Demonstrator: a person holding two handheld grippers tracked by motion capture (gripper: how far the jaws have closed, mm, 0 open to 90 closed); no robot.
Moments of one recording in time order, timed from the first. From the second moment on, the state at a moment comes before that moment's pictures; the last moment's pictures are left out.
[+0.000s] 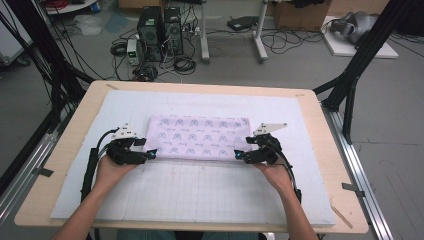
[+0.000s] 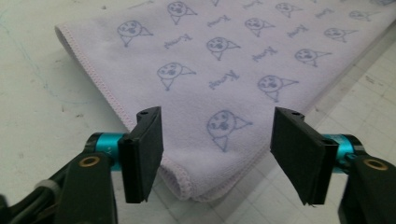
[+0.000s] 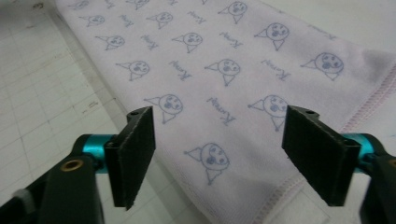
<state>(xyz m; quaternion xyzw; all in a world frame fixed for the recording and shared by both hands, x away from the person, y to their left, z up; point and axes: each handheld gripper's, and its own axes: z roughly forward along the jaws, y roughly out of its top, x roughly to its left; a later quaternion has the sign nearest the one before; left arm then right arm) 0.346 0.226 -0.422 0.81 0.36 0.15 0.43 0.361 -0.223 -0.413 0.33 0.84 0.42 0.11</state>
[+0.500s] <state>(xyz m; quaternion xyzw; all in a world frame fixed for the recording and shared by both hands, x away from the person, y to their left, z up) 0.318 0.234 -0.409 0.82 0.35 0.17 0.43 0.333 -0.234 -0.400 0.32 0.83 0.44 0.12</state>
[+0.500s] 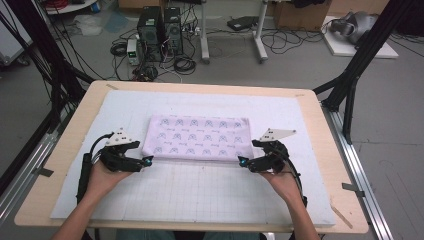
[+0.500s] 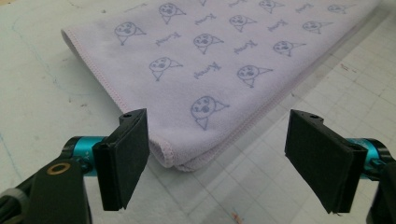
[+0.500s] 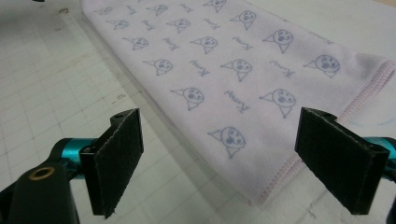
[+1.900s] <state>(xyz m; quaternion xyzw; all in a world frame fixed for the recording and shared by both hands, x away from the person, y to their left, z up) 0.258 0.263 -0.416 0.80 0.36 0.18 0.44 0.257 -0.278 -0.412 0.33 0.81 0.46 0.14</state>
